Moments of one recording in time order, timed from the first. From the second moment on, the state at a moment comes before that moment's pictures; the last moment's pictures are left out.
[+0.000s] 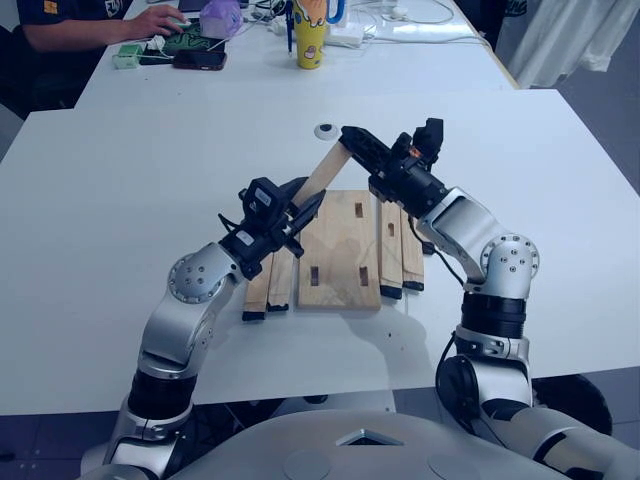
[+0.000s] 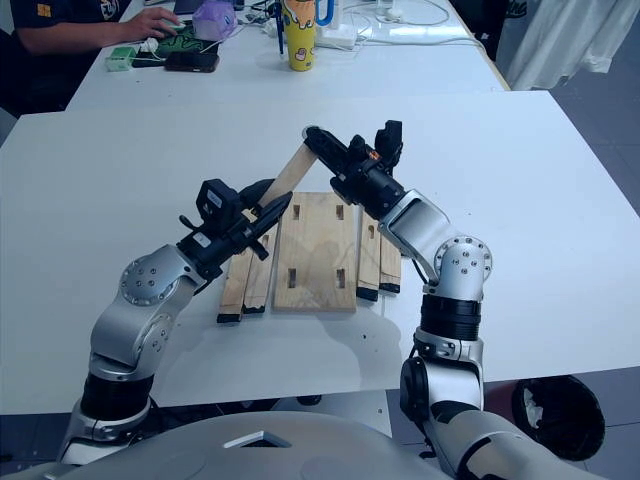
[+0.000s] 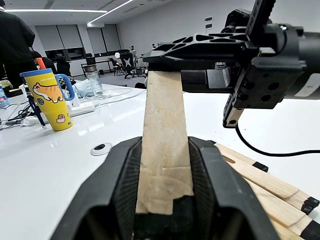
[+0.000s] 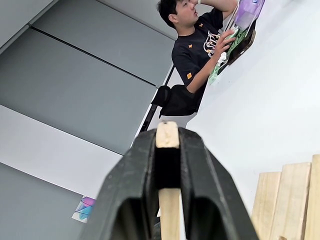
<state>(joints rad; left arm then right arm) -0.09 0.27 -0.18 -0.50 -0.22 0.43 -0.43 -0.44 -0.09 -0.23 -0.07 1.51 0.89 -0.12</state>
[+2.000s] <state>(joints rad) -0.01 0.18 0.01 -0.38 -0.17 0.43 -0.19 -0.06 0.05 -0.21 -0.37 0.60 0.44 -0.20</state>
